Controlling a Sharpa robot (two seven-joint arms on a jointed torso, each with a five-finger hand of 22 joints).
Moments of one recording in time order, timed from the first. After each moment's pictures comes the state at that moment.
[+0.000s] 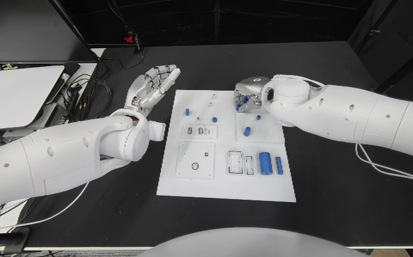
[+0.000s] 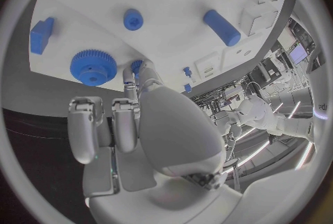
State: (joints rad) left arm 1.24 -0.75 -0.24 1.48 0.03 -0.54 0.68; left_hand 1.09 -0.16 -0.12 0.30 0.21 0.27 0.14 0.70 0.07 0.27 0.22 0.64 0.07 0.10 0.20 0.66 0.06 0.11 0.23 0.25 0.12 0.23; right arm 1.28 -0.62 -0.14 1.25 -1.66 -0.07 -0.22; right_hand 1.66 0.05 -0.06 0.26 0.05 0.97 0.10 0.18 0.07 1.07 0.06 0.20 0.06 1.46 0.00 1.55 1.31 0.02 1.47 0.10 1.57 1.31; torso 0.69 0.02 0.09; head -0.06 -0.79
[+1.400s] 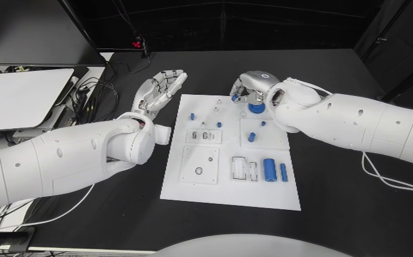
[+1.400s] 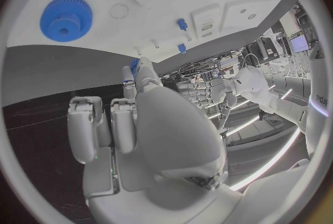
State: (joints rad) left arm 1.24 -0.75 -0.24 1.48 0.03 -0.53 0.68; left_hand 1.09 -0.15 -0.11 0.30 0.21 0.27 0.14 0.71 0.07 0.27 0.22 0.64 0.07 0.10 0.20 0.67 0.06 0.11 0.23 0.25 0.12 0.23; right arm 1.28 -0.62 -0.13 1.26 -1.54 -0.38 -0.13; right_hand 1.73 0.06 0.00 0.26 0.05 1.07 0.12 0.19 0.07 1.20 0.07 0.13 0.06 1.47 0.00 1.55 1.31 0.02 1.47 0.10 1.57 1.31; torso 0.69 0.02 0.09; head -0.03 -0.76
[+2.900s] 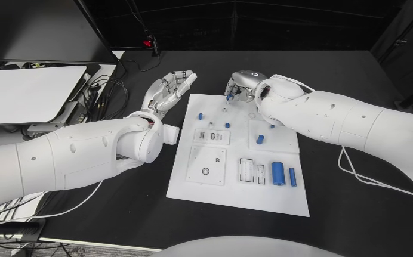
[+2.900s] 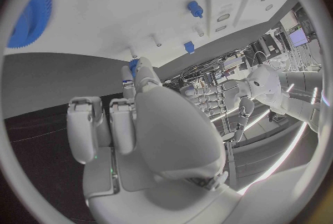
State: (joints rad) left arm 1.24 -0.74 -0.24 1.47 0.03 -0.53 0.68; left_hand 1.09 -0.12 -0.09 0.30 0.21 0.27 0.14 0.71 0.07 0.27 0.23 0.65 0.07 0.10 0.21 0.67 0.06 0.11 0.23 0.25 0.13 0.23; right arm 1.27 -0.41 -0.11 1.00 -1.49 -0.29 -0.09; right_hand 1.74 0.05 0.01 0.27 0.05 1.08 0.13 0.16 0.07 1.20 0.08 0.10 0.06 1.47 0.00 1.55 1.31 0.01 1.47 0.11 1.57 1.31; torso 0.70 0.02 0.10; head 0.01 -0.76
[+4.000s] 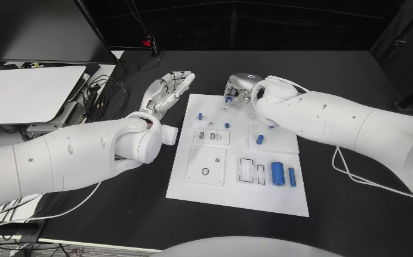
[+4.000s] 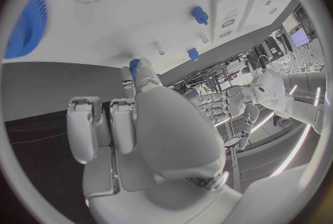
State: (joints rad) left arm 1.24 -0.74 -0.24 1.48 0.03 -0.53 0.68; left_hand 1.09 -0.11 -0.09 0.30 0.21 0.27 0.14 0.71 0.07 0.27 0.23 0.65 0.07 0.10 0.21 0.67 0.06 0.11 0.23 0.25 0.13 0.23; right arm 1.26 -0.37 -0.11 0.95 -1.50 -0.25 -0.11; right_hand 1.73 0.04 0.01 0.28 0.05 1.07 0.13 0.15 0.06 1.20 0.08 0.08 0.06 1.47 0.01 1.55 1.31 0.01 1.46 0.12 1.57 1.31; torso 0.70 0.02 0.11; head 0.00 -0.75
